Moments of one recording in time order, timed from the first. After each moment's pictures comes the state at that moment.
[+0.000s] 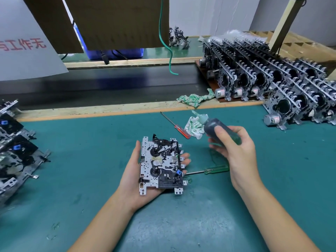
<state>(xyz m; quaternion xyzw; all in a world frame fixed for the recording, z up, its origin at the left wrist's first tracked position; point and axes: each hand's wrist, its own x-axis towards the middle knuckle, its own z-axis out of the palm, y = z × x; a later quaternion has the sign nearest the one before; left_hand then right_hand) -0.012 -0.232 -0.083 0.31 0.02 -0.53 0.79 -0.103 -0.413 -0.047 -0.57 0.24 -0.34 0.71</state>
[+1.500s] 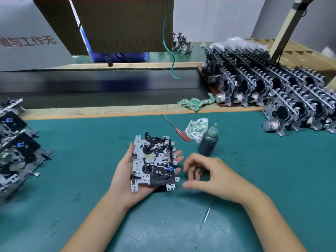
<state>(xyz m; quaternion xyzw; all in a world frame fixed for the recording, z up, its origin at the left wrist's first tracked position) -0.009 -0.222 -0.074 0.28 0.03 -0.50 0.82 -0.116 -0.412 -0.052 -0.89 -0.02 0.02 0.45</state>
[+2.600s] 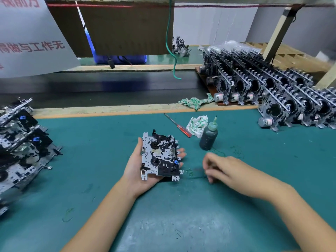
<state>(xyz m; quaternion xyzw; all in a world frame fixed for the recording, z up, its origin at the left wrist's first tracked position) -0.006 -0.226 -0.080 0.34 0.03 -0.49 0.80 -0.145 -0.419 -0.029 -0.97 0.00 0.11 0.24</state>
